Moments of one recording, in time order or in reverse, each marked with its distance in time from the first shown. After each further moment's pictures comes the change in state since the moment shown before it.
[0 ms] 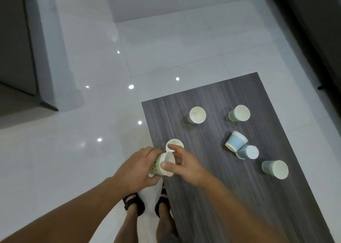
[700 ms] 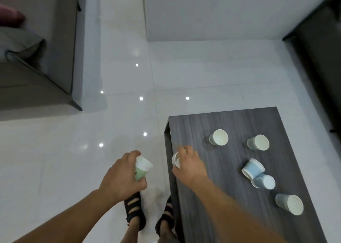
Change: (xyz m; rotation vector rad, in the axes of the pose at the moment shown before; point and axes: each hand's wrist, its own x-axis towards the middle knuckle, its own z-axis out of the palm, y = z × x) left_hand -0.089 -0.065 -0.039 -0.134 0.217 -0.521; right_hand 0.054 -0.039 0.066 -1.092 0.245 -0.138
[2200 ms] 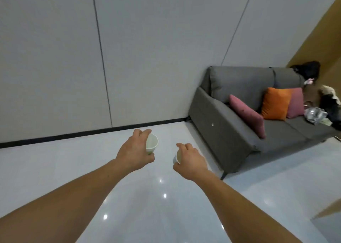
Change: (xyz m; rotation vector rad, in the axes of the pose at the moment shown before) left_hand -0.553 -0.134 -0.077 -0.317 1.141 -0.919; right_hand -0.346 -0.448 0.020 -0.566 -0.056 -1.335
